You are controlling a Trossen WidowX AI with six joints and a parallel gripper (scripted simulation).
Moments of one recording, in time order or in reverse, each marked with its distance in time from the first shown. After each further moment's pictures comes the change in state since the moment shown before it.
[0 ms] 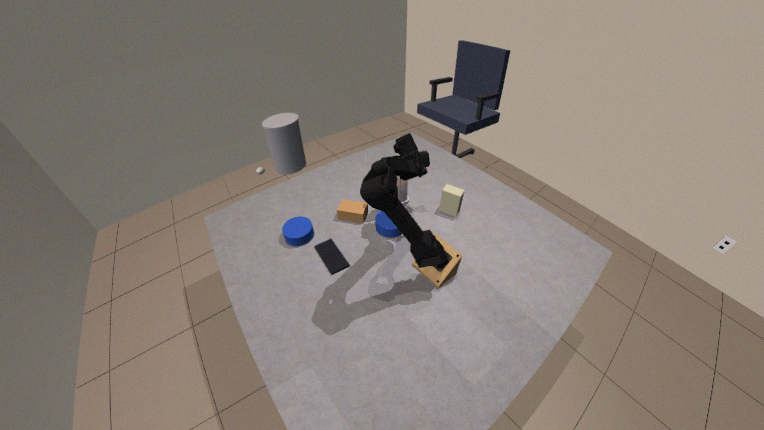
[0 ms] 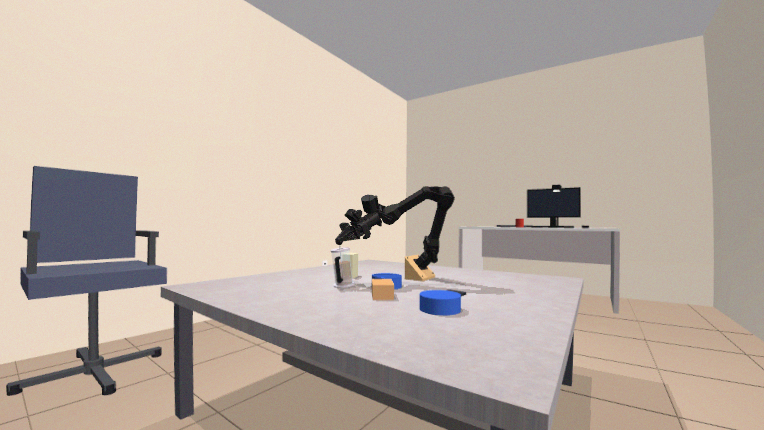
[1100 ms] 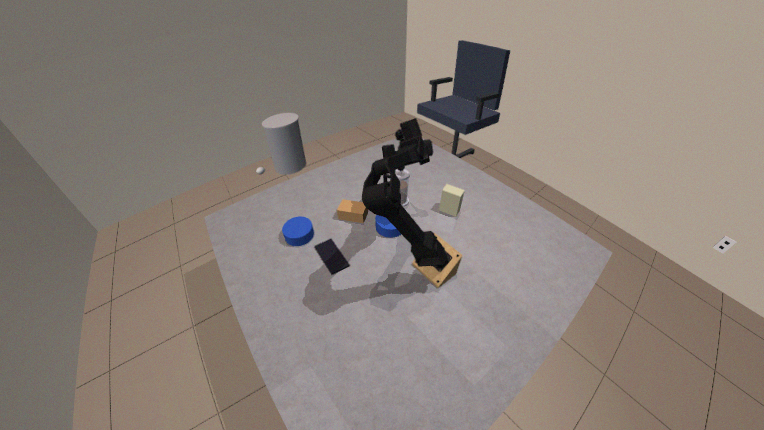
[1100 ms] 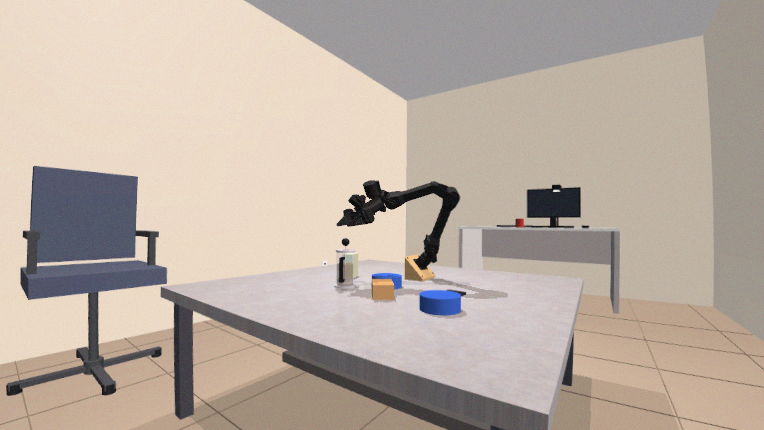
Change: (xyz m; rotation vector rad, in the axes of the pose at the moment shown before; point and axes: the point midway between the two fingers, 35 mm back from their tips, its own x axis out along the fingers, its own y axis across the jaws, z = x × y) arm -0.044 0.000 0.045 0.009 0.011 -0.007
